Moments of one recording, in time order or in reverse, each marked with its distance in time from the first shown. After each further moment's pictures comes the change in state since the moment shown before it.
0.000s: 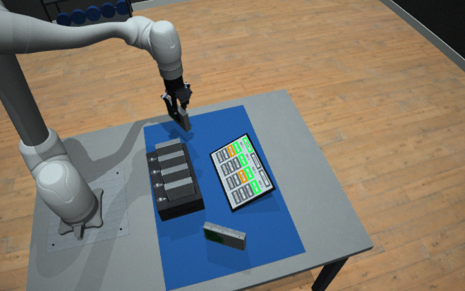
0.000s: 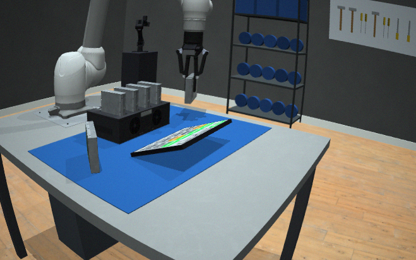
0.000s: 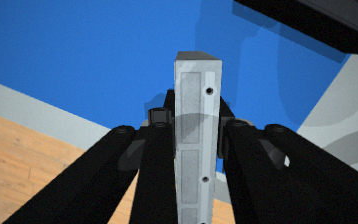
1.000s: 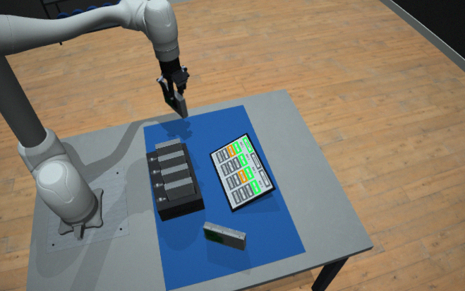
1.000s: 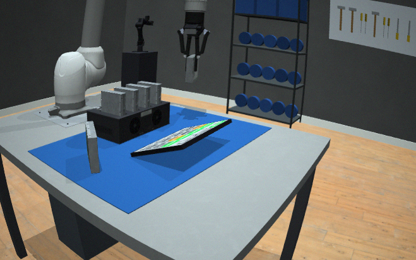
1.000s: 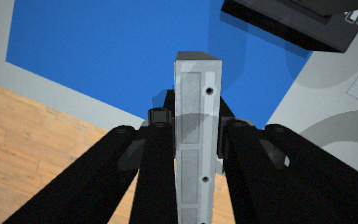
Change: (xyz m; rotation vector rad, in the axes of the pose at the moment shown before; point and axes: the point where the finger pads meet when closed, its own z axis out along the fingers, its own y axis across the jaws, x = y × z) arm 0.000 0.000 -0.083 0.000 0.000 0.000
